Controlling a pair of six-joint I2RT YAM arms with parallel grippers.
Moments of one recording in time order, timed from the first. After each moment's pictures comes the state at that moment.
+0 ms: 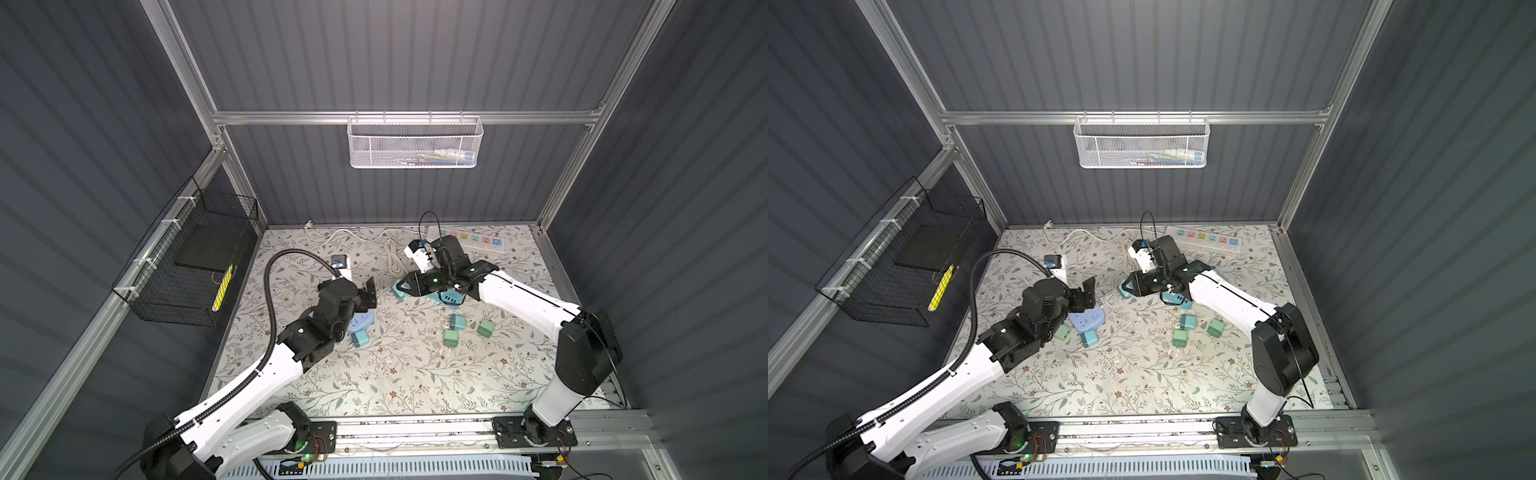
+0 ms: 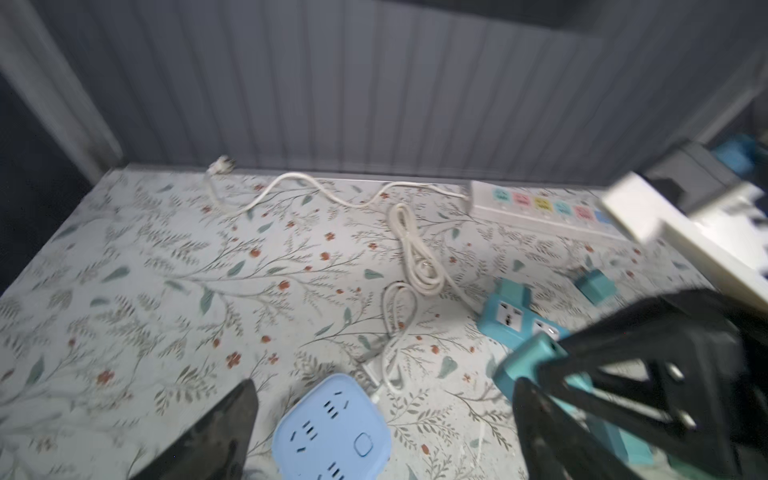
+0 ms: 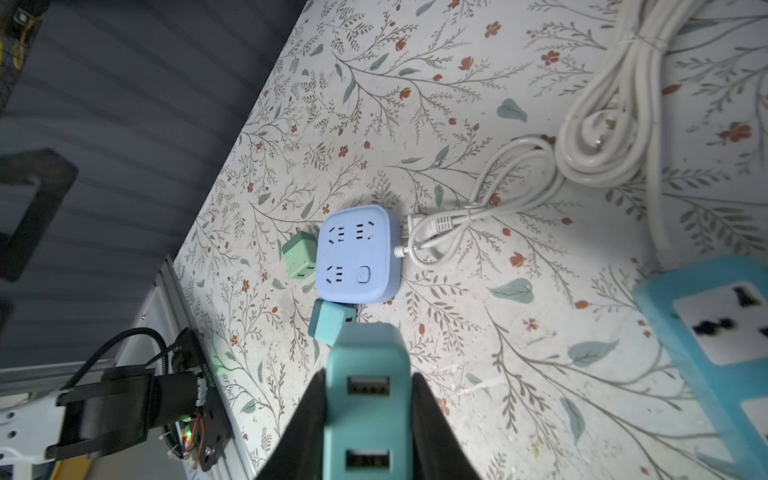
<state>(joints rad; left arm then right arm) -0.67 1.01 0.85 -0.31 -0.49 -0.44 0.65 1.71 1.34 -0.37 -0.44 0.31</state>
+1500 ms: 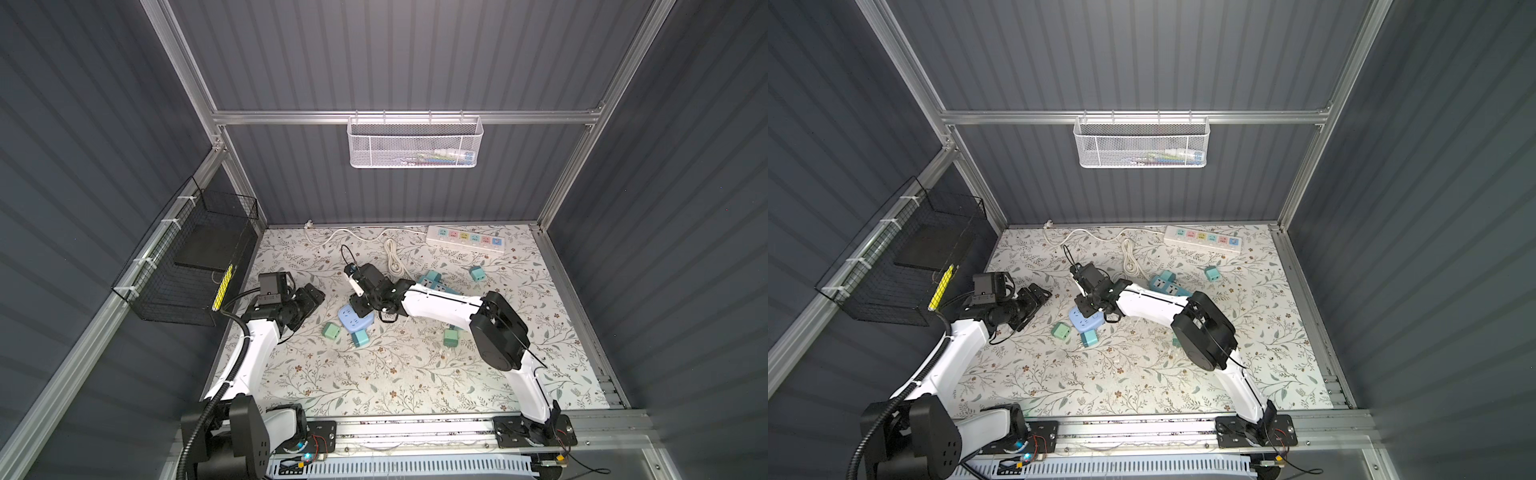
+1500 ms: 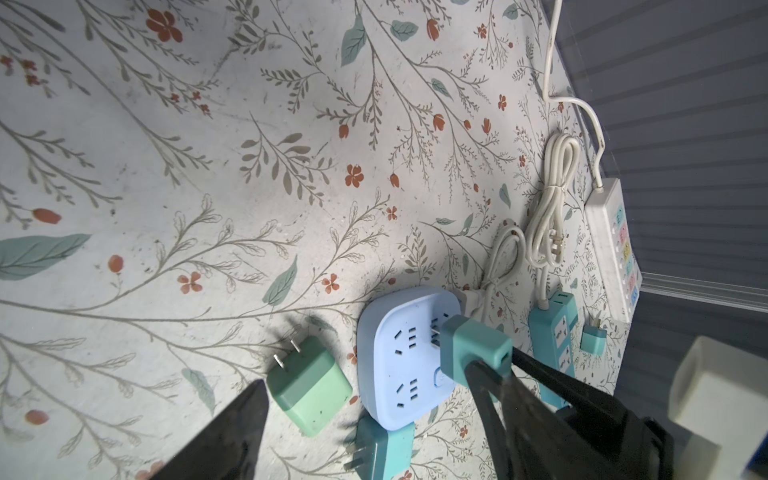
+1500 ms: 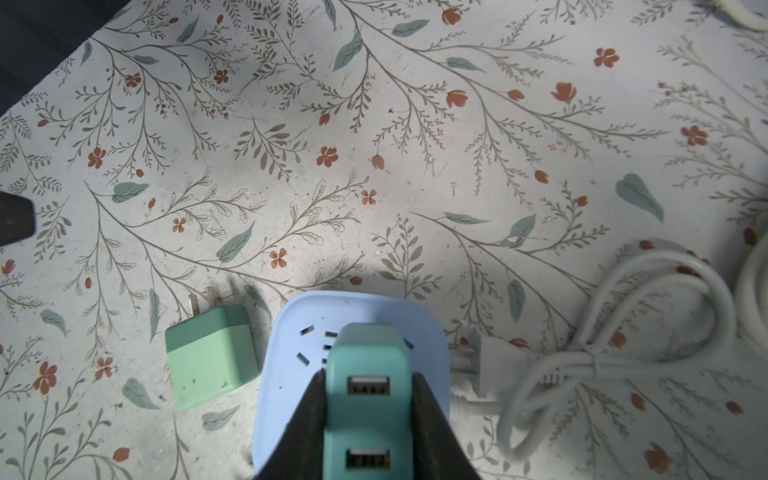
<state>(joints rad) 0.07 1.19 0.80 -0.51 0.32 -0.70 0.96 2.20 1.74 -0.35 0.03 0.21</state>
